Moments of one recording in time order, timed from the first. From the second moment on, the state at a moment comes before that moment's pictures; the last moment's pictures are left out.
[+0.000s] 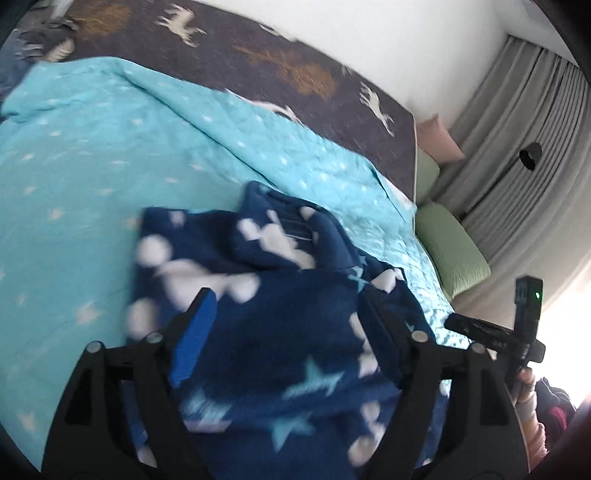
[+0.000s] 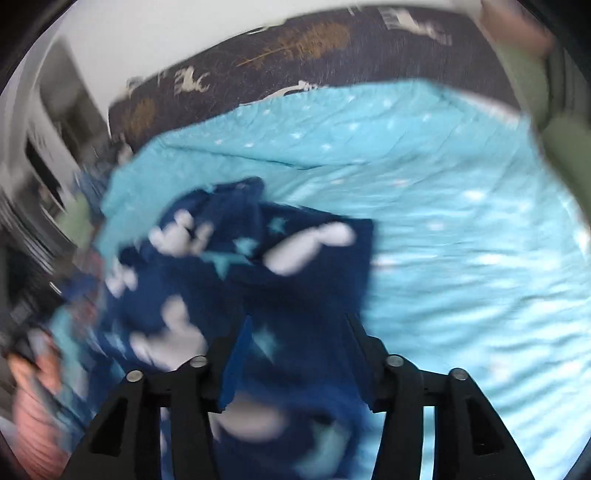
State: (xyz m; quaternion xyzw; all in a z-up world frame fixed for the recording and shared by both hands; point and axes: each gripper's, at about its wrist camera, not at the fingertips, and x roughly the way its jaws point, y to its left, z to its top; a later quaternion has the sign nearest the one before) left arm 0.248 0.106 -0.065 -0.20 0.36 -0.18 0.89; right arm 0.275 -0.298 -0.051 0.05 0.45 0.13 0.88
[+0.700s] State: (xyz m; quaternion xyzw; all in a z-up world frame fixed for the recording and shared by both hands) left arm 0.226 0.164 -0.109 -0.32 0.41 -0.08 0.85; right arm 0.192 -0.279 -0.069 0.02 0.44 0.15 0.88
